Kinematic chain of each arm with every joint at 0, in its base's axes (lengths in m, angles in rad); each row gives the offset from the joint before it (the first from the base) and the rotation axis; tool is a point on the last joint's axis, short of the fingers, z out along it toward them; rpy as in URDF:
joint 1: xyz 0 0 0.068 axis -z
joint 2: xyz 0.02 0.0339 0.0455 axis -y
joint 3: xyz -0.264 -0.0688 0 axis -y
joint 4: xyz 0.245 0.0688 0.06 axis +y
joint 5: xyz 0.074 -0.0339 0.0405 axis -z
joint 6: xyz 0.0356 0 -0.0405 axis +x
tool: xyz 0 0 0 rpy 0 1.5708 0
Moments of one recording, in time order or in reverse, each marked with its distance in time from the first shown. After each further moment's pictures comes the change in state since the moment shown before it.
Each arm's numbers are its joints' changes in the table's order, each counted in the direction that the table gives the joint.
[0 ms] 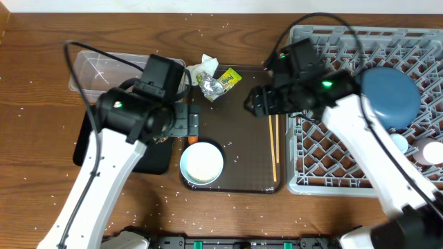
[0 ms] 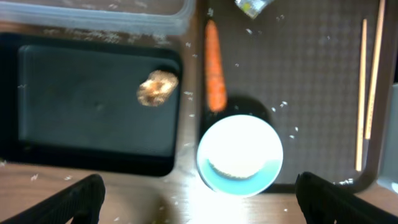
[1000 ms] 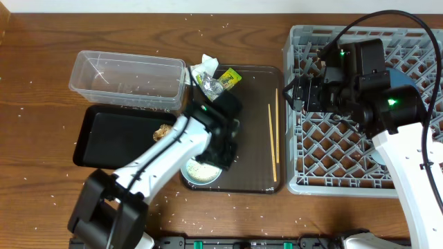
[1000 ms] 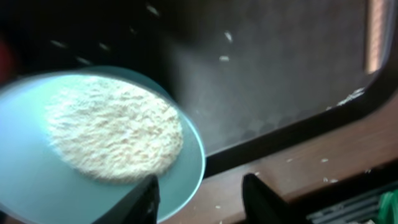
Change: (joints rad) left arm 0.267 -0.277 -0.315 -0.245 0.273 0.062; right arm 0.173 0.199 0.000 0.104 0.087 0.008
